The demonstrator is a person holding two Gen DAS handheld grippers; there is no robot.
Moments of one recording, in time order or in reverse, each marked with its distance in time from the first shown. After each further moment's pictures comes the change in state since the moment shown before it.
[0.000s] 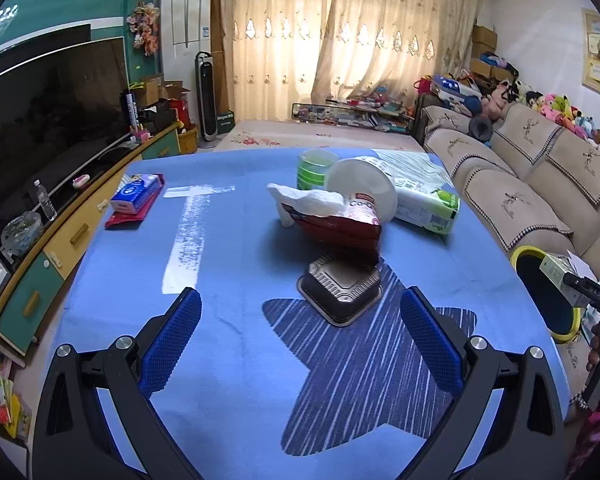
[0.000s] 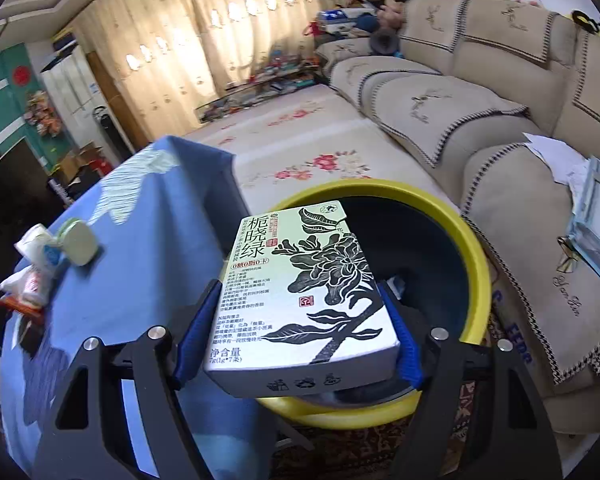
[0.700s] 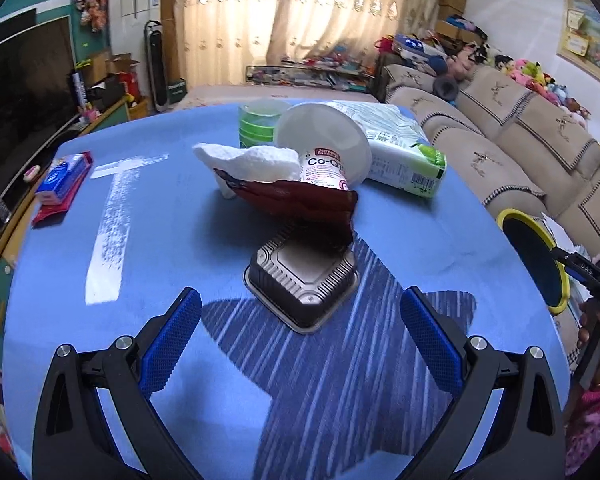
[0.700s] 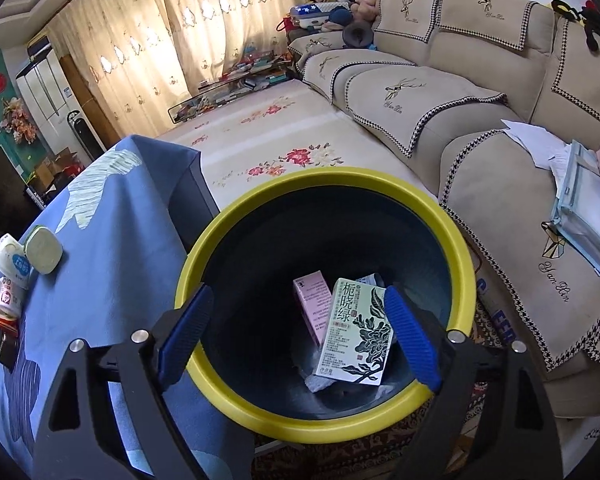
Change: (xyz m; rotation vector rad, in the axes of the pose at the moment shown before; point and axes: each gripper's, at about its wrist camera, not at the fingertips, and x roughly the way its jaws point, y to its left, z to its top) left arm 0.075 -0.009 0.006 0.078 0.150 -0.156; right arm 0.012 -0.007 -0.004 0.030 0.015 -0.046
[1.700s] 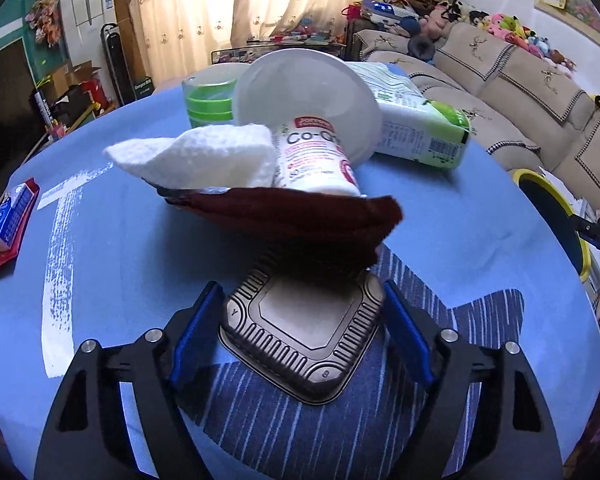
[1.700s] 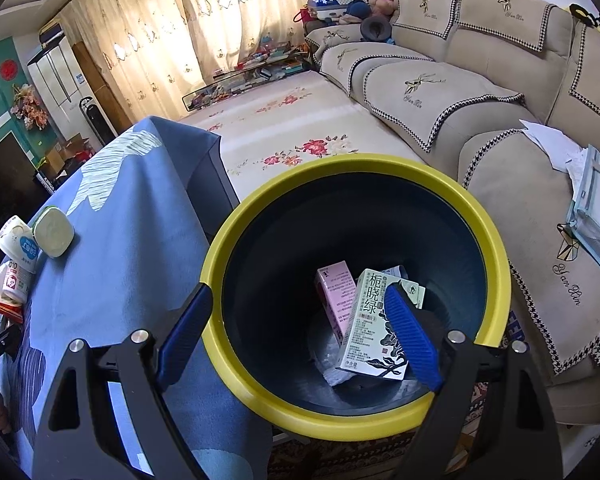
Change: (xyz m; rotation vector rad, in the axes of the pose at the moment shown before) left arm 0.078 -0.011 0.021 0.137 0.087 -0.041; right arm 0.008 0.020 -0.005 -0.027 0.030 0.035
